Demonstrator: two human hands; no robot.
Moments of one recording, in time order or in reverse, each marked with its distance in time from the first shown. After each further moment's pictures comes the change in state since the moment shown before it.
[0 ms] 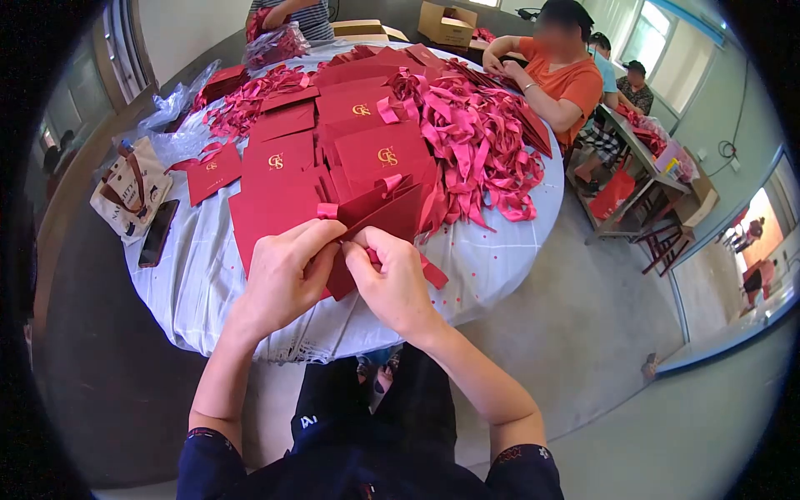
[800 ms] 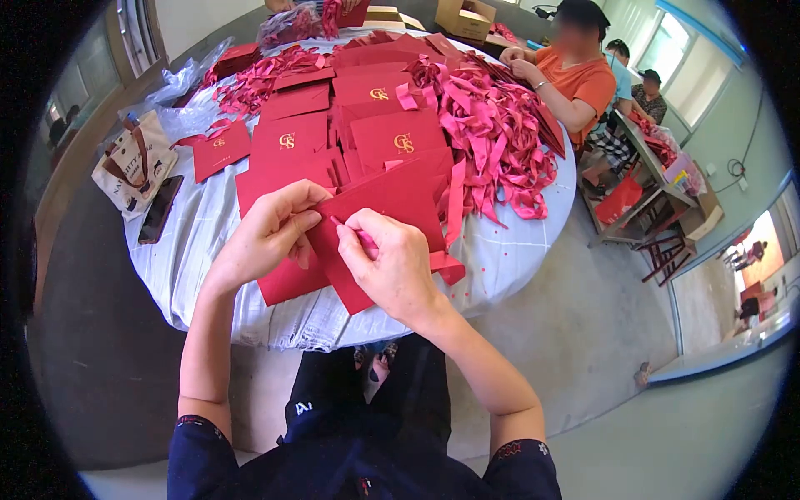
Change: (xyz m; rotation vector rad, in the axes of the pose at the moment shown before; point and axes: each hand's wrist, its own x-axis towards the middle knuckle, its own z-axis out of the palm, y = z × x) left_hand 0.002 -0.030 -0.023 -0.675 -0.225 -0.509; right_hand 0.010 0.004 0.009 -0.325 -0.024 -0.240
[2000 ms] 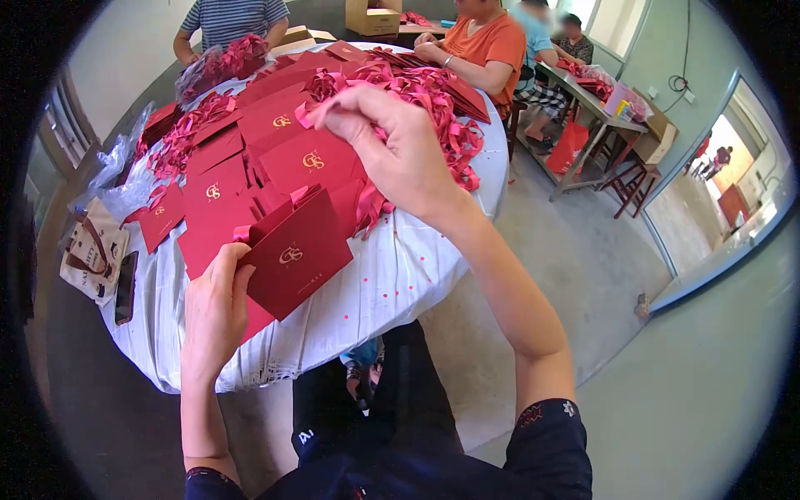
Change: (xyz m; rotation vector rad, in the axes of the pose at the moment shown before) left_hand -0.017 0.011 0.034 0.894 0.282 0.389; right_hand 0.066 0.013 -0.116 0.081 0.093 -0.348
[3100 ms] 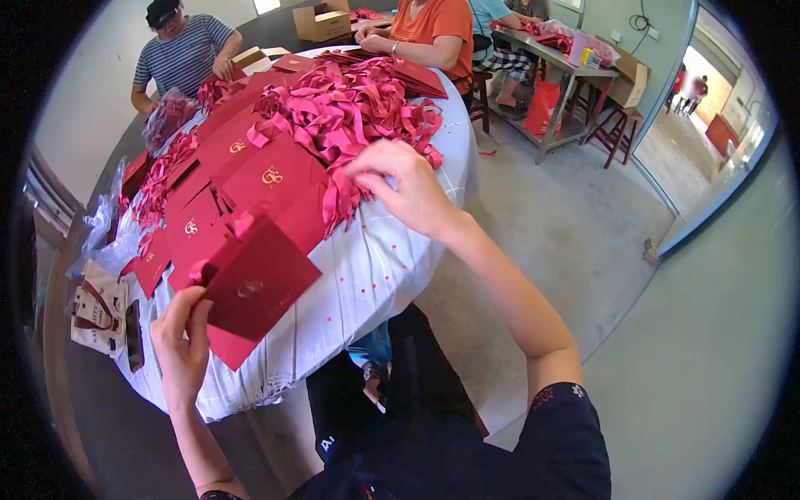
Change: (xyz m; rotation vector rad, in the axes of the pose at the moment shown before) left_hand -0.002 0.000 -0.027 -0.098 -0.026 -0.001; right_hand -0.091 0.045 -0.037 -0.258 0.075 0.079
